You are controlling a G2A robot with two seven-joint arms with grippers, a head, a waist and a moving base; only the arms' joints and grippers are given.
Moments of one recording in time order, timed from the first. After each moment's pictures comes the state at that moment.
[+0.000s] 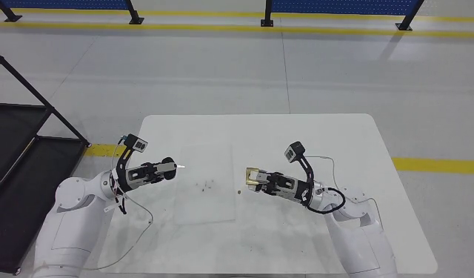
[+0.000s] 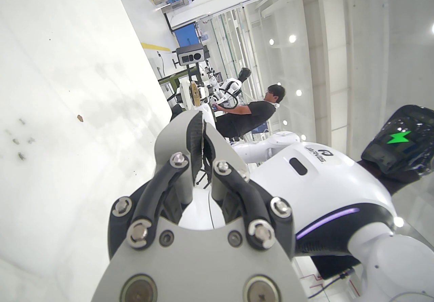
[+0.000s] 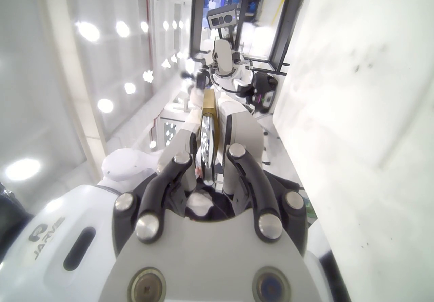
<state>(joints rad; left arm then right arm) 1.52 -1.04 -1.73 -1.42 -0.65 -0.38 -1.44 -1.40 -1.39 1.29 -1.56 0.27 -0.13 1.14</state>
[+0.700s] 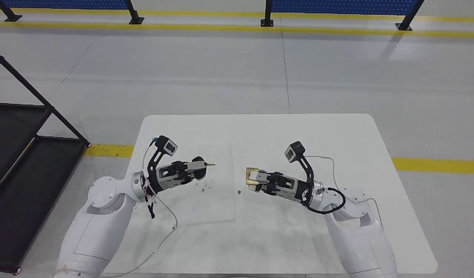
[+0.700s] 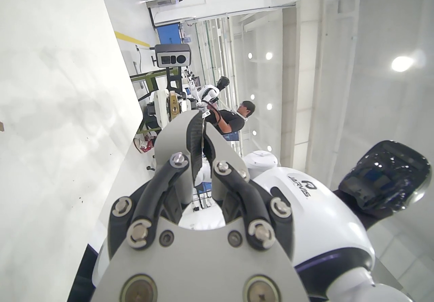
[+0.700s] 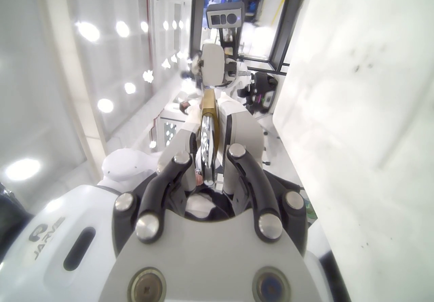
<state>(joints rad) 1.55 -1.06 -1.54 -1.61 -0.65 -0.20 -1.17 -1.40 -1.39 1.29 -1.56 0.27 -0.13 1.14</state>
